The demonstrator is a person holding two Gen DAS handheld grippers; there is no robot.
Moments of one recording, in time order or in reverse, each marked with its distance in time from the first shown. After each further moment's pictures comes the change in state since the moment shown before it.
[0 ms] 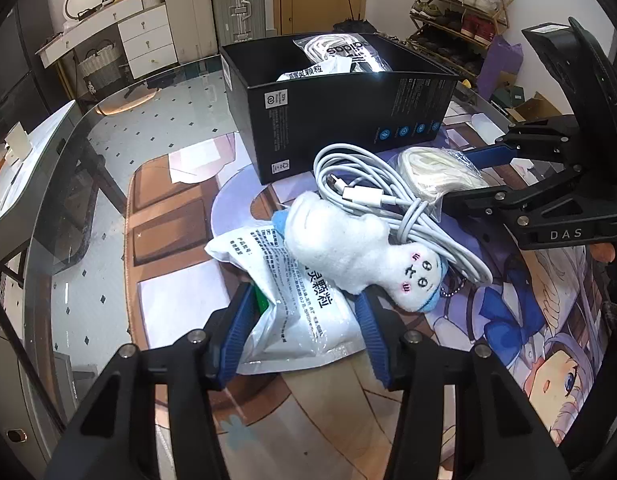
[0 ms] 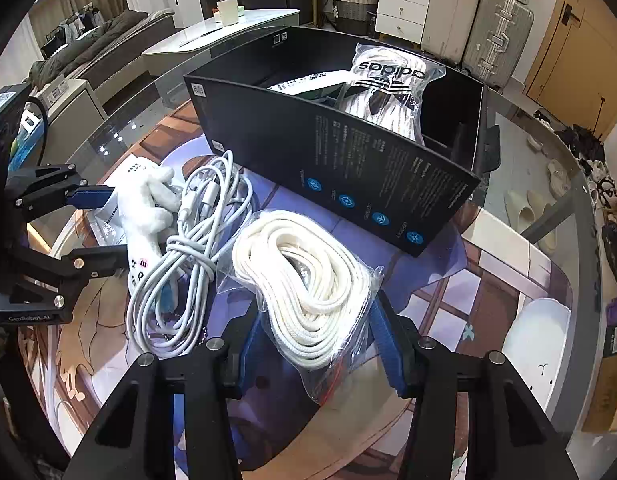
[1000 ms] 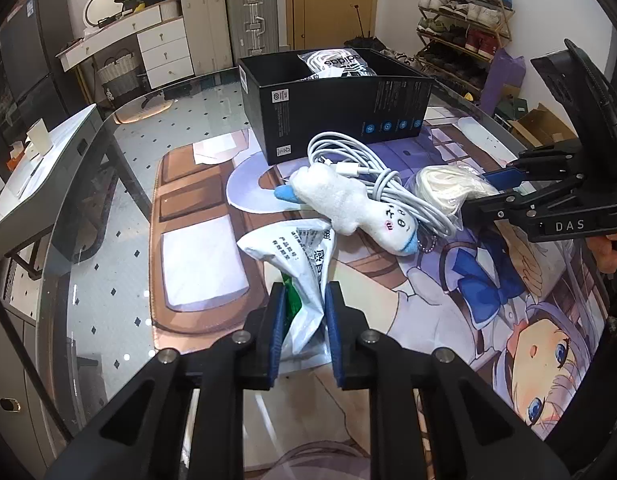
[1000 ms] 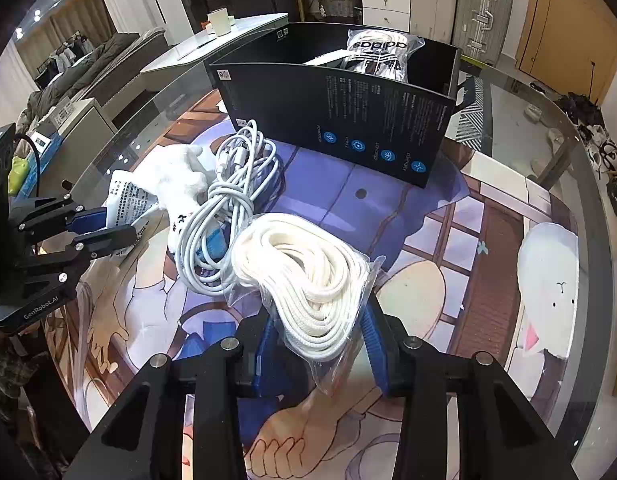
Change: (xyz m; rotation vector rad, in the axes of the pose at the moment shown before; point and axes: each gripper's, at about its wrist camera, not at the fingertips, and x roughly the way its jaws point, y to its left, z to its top) left arm -0.031 -0.012 -0.035 -0.025 -0.076 0.042; right arm -0.021 0.009 -0.041 0.118 -0.011 0.058
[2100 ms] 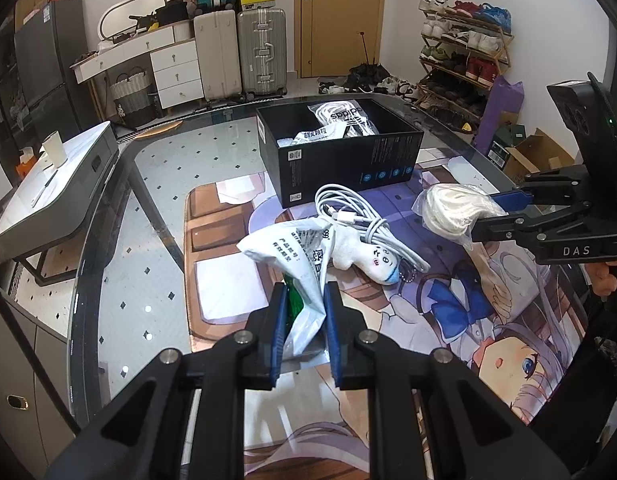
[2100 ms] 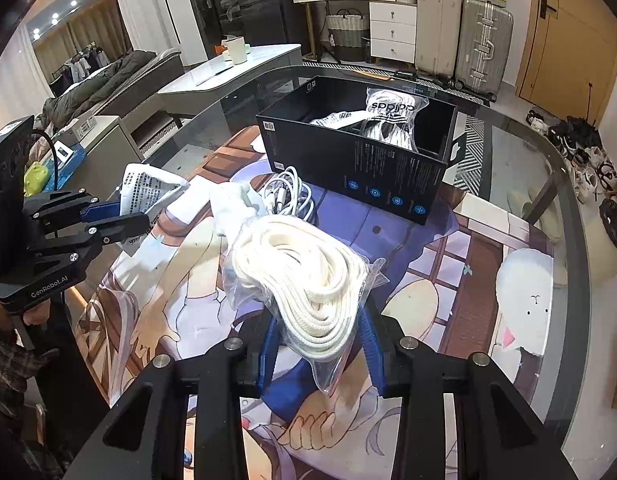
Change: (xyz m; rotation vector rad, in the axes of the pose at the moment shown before) left arm -0.046 0.002 0.013 -0.022 -0.092 0.013; right arm -0.062 0.017 -0.004 -0.037 -0.115 0.017
